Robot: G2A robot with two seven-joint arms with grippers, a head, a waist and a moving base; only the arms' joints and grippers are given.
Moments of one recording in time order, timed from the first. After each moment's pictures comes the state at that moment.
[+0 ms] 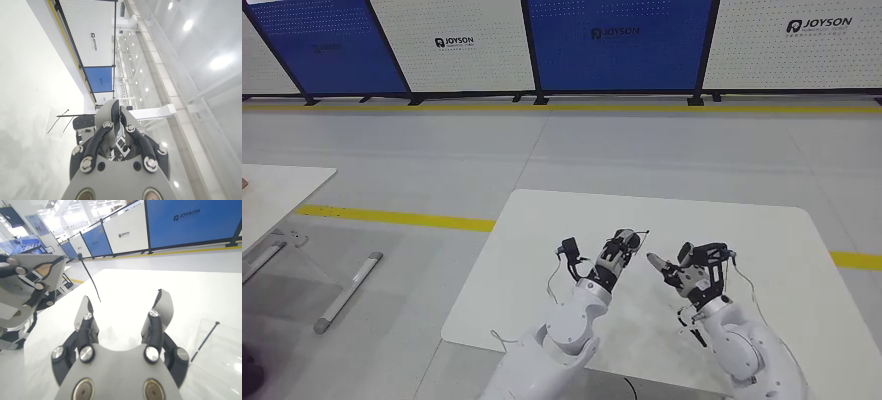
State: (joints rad) left arm 1.38 -1.47 -1.04 -1.56 -0.27 -0.10 0.17; right arm -1.37 -1.31 1.24 -1.47 -0.94 -0.32 0.09
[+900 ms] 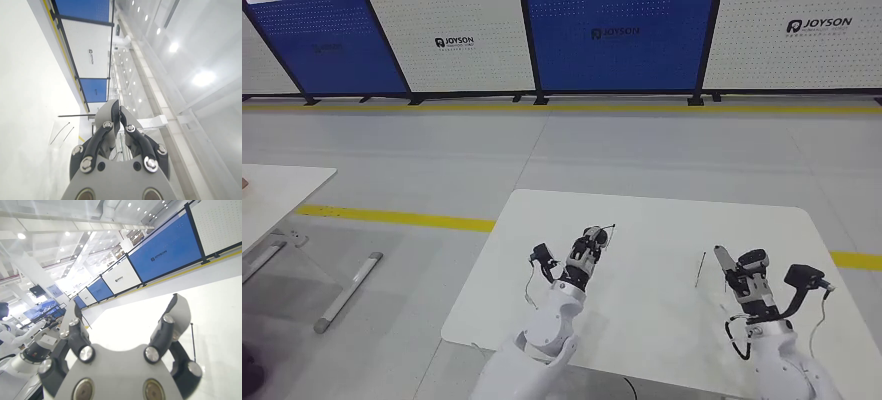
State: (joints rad) left arm 1.46 -1.45 -1.16 -1.58 -0.34 -0.20 0.21; right arm -1.53 -1.28 1.42 -1.60 -0.70 -0.34 -0.12
